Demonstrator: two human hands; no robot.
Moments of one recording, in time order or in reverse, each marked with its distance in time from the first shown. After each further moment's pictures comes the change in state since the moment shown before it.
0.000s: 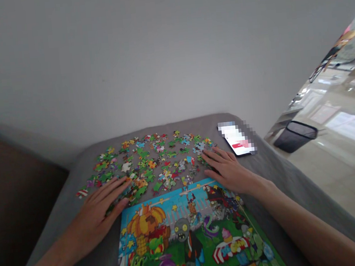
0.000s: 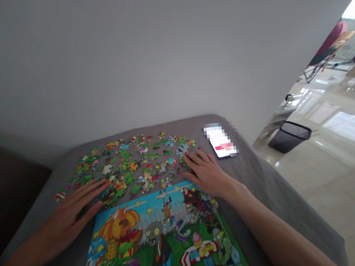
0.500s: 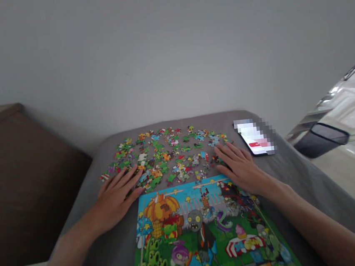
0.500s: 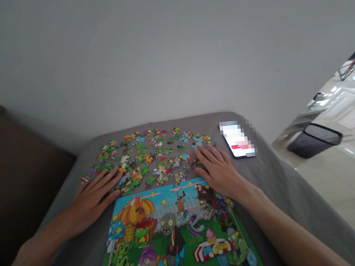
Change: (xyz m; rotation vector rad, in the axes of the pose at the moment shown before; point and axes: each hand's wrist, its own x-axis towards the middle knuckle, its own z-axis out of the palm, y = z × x) left_hand -0.004 0.013 -0.008 0.146 -0.201 -0.199; right_hand 0.001 -0.005 0.010 -0.059 0.085 0.025
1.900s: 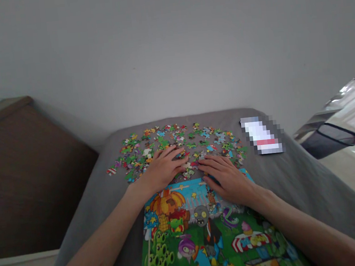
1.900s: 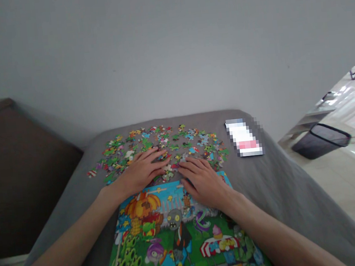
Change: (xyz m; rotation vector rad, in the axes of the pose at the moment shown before) left_hand 0.078 0.084 -0.007 -0.011 0.192 0.455; right_hand 0.006 -0.060 0.006 0.172 0.125 -0.303
